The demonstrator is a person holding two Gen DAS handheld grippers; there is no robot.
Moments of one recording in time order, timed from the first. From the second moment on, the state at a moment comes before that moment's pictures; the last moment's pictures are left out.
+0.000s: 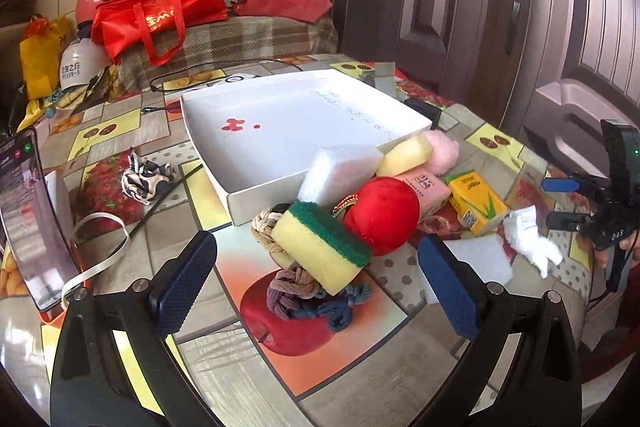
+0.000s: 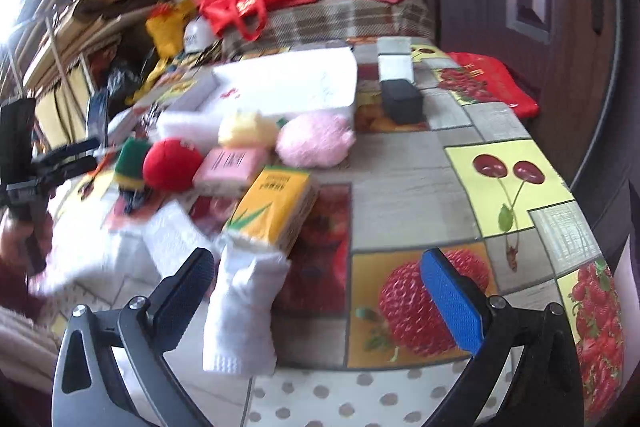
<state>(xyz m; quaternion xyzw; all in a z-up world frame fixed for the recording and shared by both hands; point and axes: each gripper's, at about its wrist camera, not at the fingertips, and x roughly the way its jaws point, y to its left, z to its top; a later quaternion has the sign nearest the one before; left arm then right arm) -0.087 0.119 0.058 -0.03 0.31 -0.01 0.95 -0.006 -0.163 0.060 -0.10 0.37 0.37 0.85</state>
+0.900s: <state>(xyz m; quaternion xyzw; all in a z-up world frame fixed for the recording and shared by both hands) -0.058 0.132 0.087 -0.06 0.25 0.02 0.97 -0.012 -0.155 0.102 -0.07 0.27 0.37 0.89</state>
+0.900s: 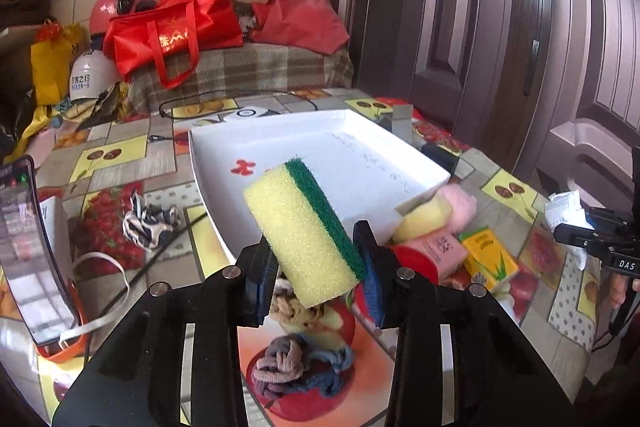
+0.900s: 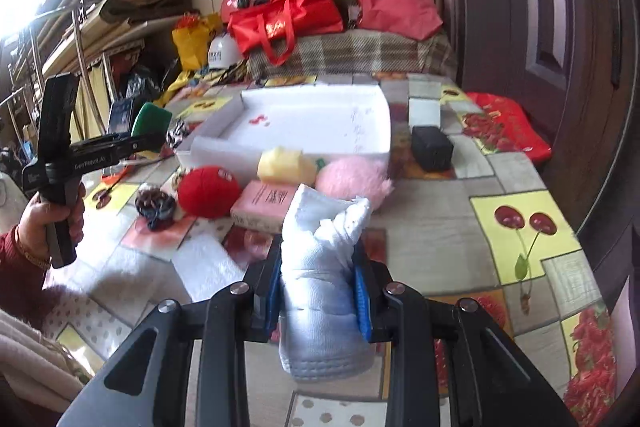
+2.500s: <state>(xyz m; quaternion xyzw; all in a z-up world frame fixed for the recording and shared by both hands) 0.062 0.187 0.076 -0.12 0.26 0.11 0.95 0.134 -0.004 0.100 0.02 0.31 0.34 0.89</state>
